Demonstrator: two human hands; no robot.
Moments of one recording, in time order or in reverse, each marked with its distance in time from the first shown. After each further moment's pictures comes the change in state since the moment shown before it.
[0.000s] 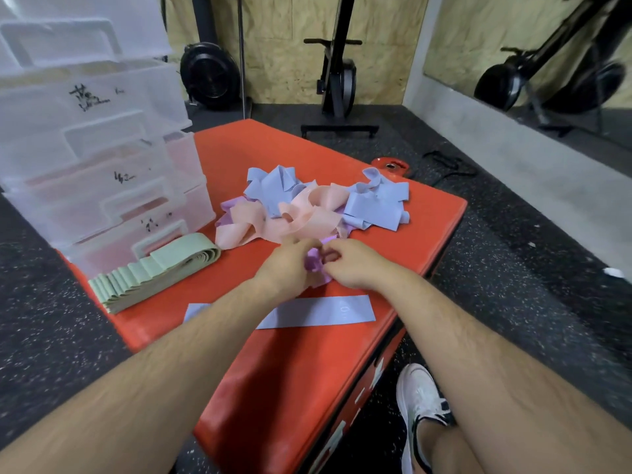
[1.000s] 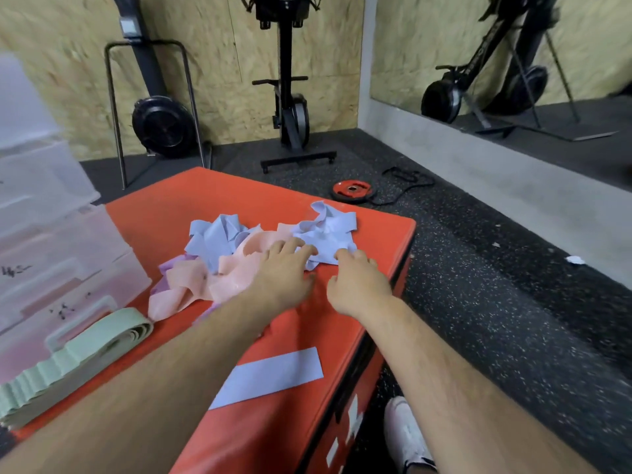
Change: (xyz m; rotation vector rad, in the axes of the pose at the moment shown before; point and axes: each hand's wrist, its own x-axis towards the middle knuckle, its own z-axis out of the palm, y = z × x) left_hand 0.091 0.081 0.025 0.375 0.126 0.187; right_hand -0.023 0.048 -0.068 -0.222 0.310 0.299
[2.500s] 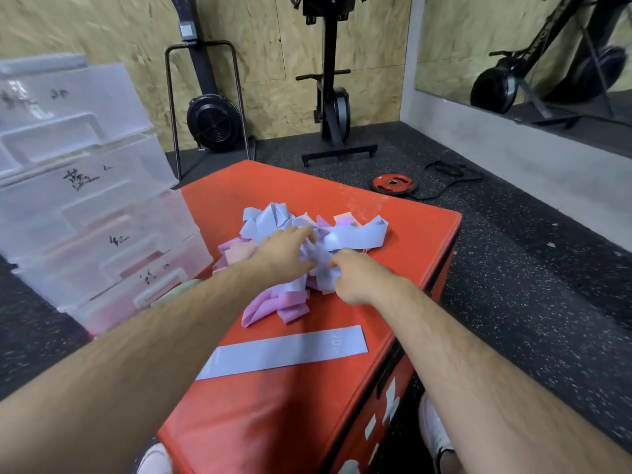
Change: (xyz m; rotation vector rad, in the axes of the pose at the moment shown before) left_hand -0.024 -0.064 -0.058 0.007 -0.191 -0.118; right_hand -0.002 -0.047 0.017 -0.015 -0.234 -0.304
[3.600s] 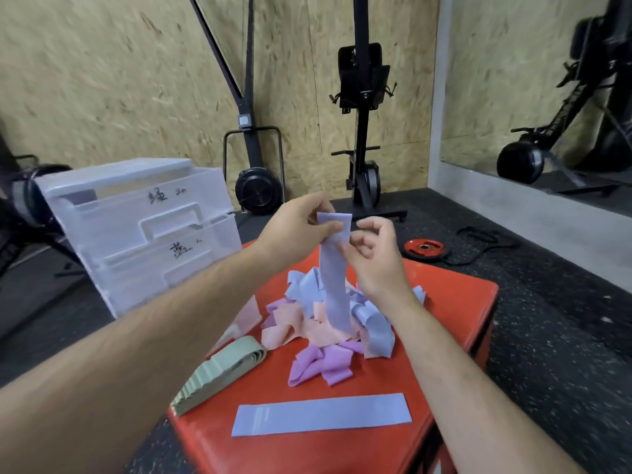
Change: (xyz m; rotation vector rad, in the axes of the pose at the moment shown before) left_hand -0.057 0.042 -0.187 -0.379 0.488 0.151; right_hand -0.005 -0.092 -0.083 1.236 0.594 -0.439
